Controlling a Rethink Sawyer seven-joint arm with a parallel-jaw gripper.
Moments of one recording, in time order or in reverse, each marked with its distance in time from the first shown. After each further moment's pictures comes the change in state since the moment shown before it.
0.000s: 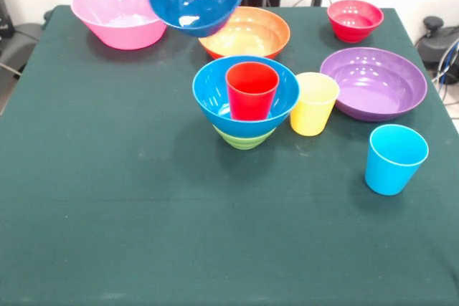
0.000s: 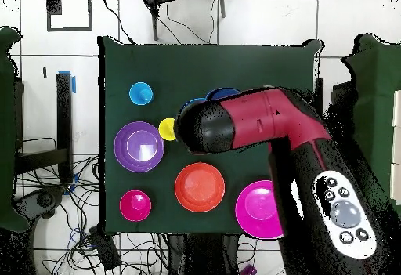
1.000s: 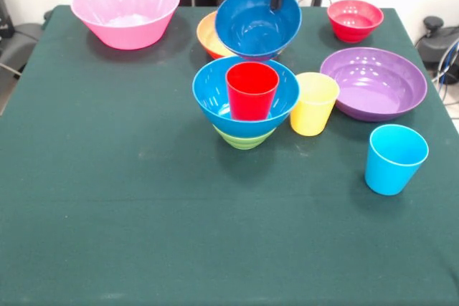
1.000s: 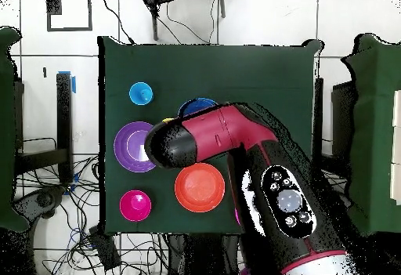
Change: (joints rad) arm 0.144 0.056 -0.104 0.070 -0.004 -0.171 0.119
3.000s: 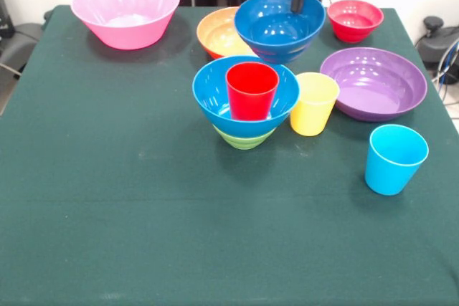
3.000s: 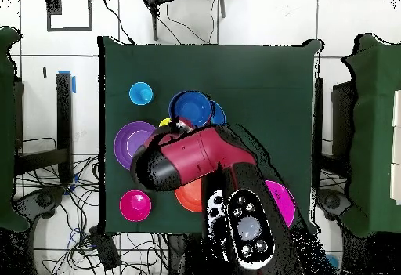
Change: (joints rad) arm 0.193 -0.055 -0.229 0.050 -0.037 -0.333 0.042
